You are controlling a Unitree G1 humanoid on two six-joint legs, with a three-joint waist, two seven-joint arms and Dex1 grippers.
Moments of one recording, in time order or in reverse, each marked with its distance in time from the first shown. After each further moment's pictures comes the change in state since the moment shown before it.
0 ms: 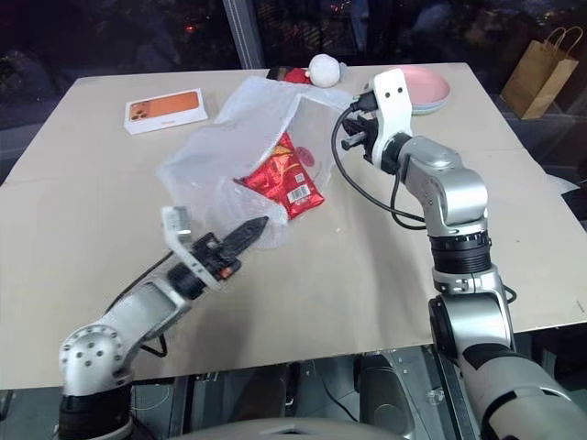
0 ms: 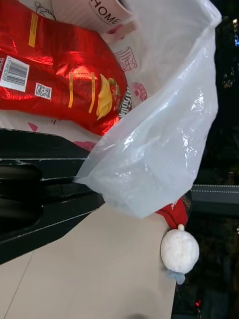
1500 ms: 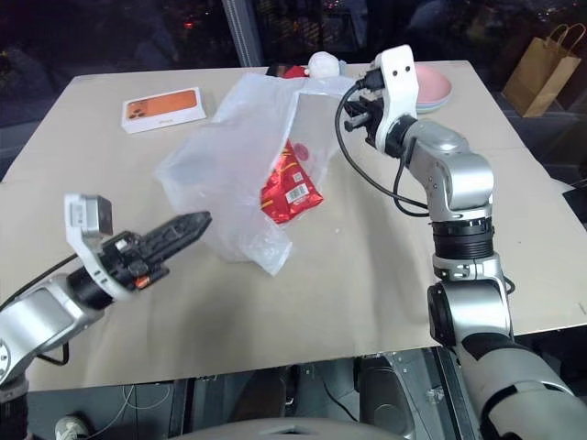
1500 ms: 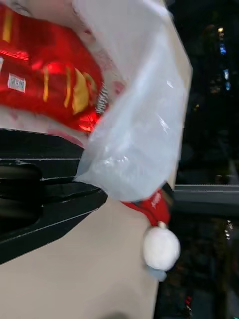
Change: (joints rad) left arm 0.261 0.343 0.243 -0.084 -0.053 0.205 -0.276; right arm -0.065 0.002 -0.026 0.068 -0.007 -0.030 0.034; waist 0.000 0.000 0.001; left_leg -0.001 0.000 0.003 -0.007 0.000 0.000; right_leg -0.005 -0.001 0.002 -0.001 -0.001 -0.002
